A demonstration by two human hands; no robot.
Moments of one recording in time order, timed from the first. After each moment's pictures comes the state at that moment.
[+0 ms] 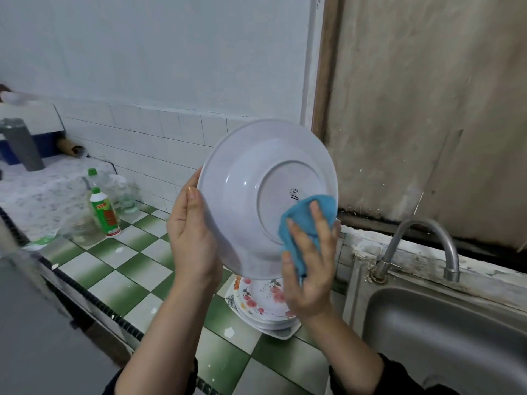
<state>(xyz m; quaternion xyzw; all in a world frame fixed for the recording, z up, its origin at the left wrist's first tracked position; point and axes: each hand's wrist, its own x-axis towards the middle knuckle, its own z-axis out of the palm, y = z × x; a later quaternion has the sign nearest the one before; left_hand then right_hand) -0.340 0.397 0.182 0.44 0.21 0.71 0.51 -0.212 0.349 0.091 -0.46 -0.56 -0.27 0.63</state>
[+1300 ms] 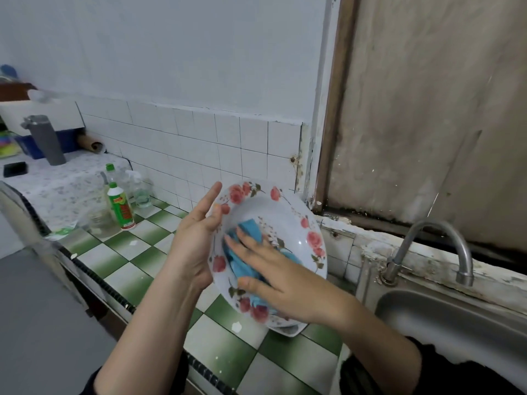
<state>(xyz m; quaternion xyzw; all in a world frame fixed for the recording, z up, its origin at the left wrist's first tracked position) -0.371 0.400 0.179 0.40 0.25 0.49 0.73 -0.230 0.330 0.130 -0.55 -0.80 0.14 0.20</state>
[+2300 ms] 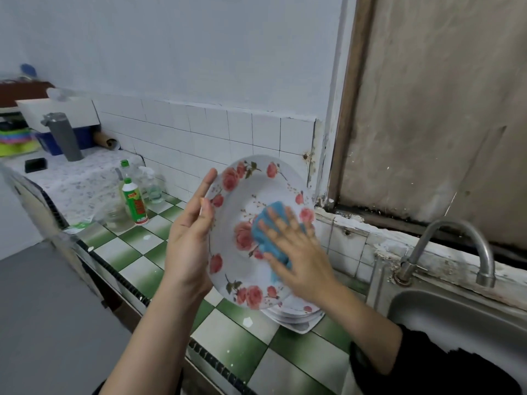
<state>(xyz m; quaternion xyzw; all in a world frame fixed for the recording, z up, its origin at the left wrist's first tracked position) -0.393 0.385 0.177 0.47 0.19 0.58 0.64 -0.206 0.384 0.075 -0.56 -0.74 -0.12 0.34</state>
